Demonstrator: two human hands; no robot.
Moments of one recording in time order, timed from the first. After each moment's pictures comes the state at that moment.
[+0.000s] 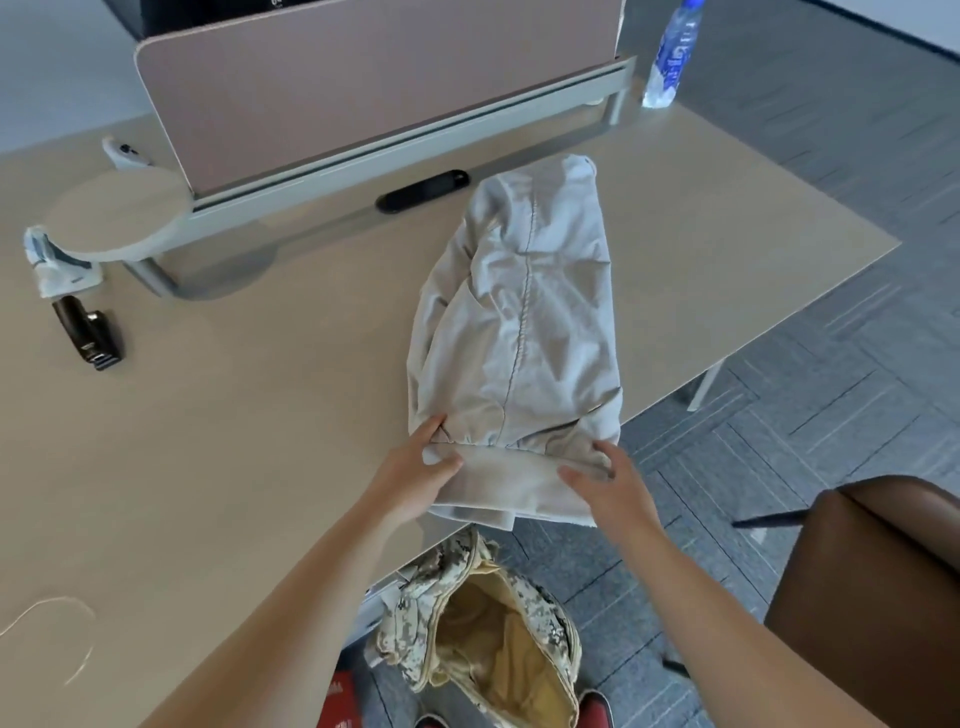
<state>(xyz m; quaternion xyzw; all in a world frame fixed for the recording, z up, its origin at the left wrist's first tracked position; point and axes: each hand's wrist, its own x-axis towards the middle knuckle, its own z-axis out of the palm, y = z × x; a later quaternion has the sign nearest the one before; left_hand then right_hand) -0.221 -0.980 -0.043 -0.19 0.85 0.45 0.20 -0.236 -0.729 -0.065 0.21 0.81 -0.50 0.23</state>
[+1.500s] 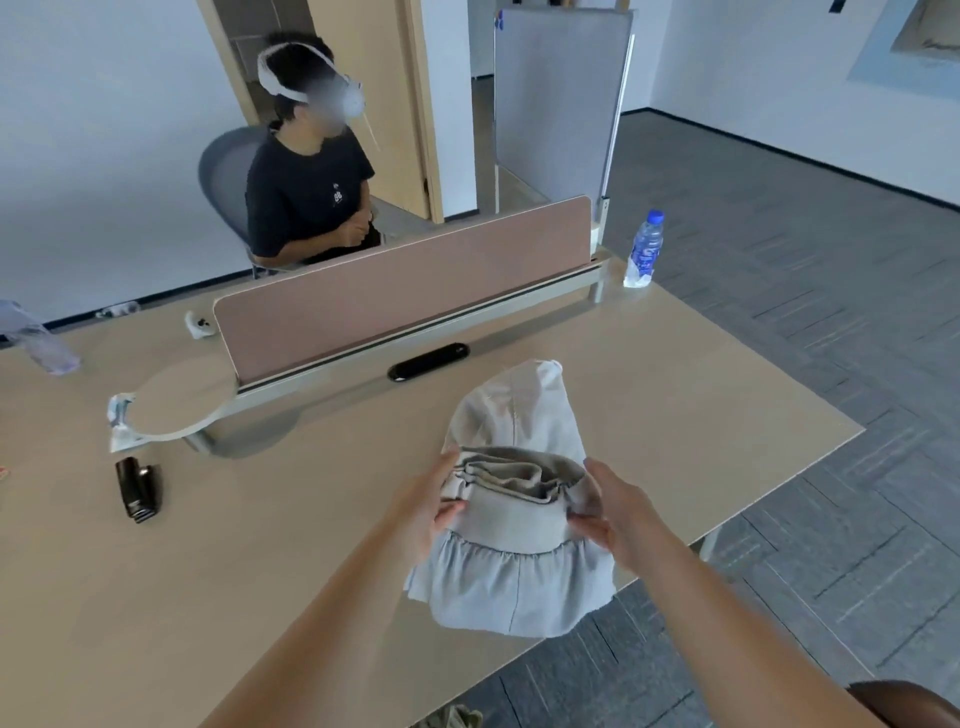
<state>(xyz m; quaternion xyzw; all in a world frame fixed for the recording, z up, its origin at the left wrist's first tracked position) -0.373 -0.925 0.100 -0.39 0.56 0.73 0.09 -0.425 -0.693 0.089 0.28 0.64 -0.66 0.27</state>
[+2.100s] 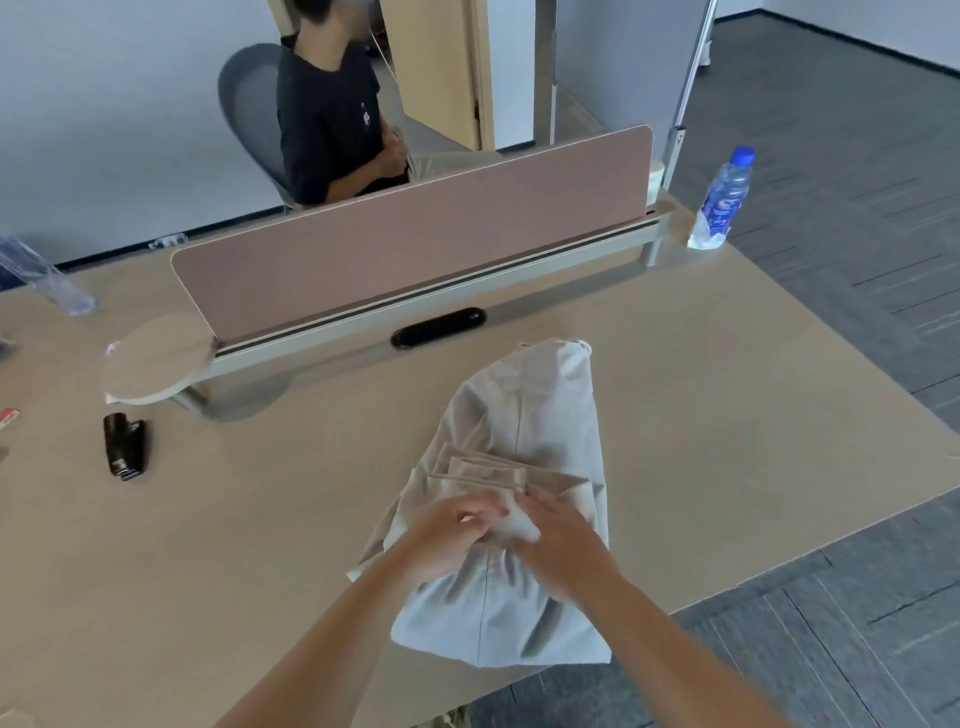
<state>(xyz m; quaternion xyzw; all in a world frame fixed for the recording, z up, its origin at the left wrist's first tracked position) -0.418 -0.890 0.027 -0.21 0.80 0.52 0.22 -0.473 -0.711 0.005 -0.20 0.89 -0.24 0.32</state>
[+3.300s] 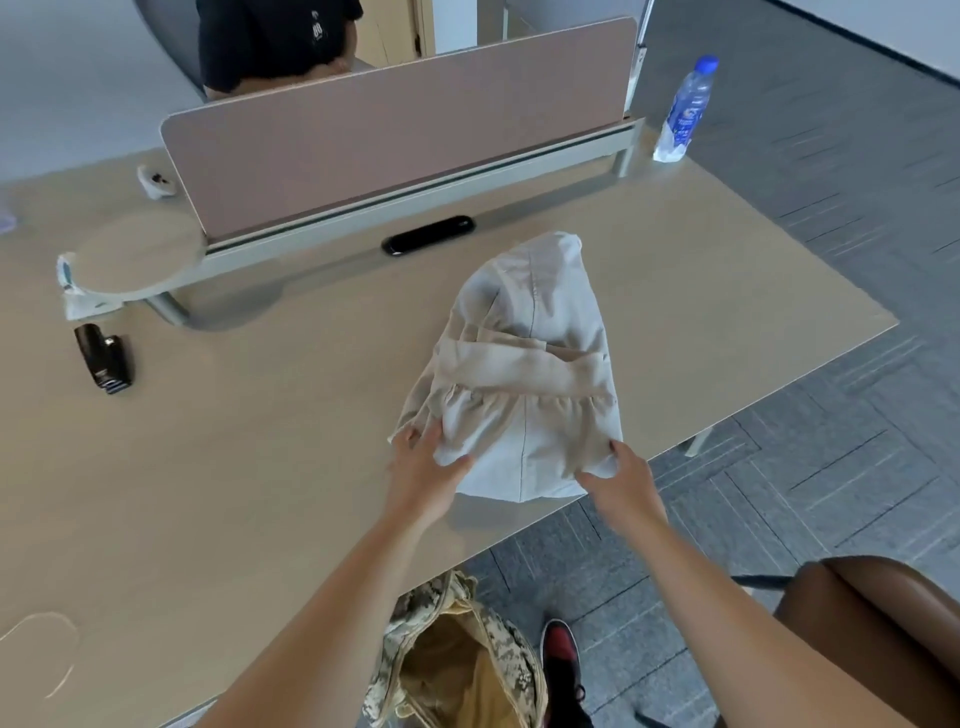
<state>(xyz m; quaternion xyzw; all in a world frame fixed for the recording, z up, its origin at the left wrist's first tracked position) -0.284 -0.925 -0.003 -0.26 0.86 0.42 0.13 -0.341 -0.680 -0.028 0.15 0.89 -0.36 0.24</state>
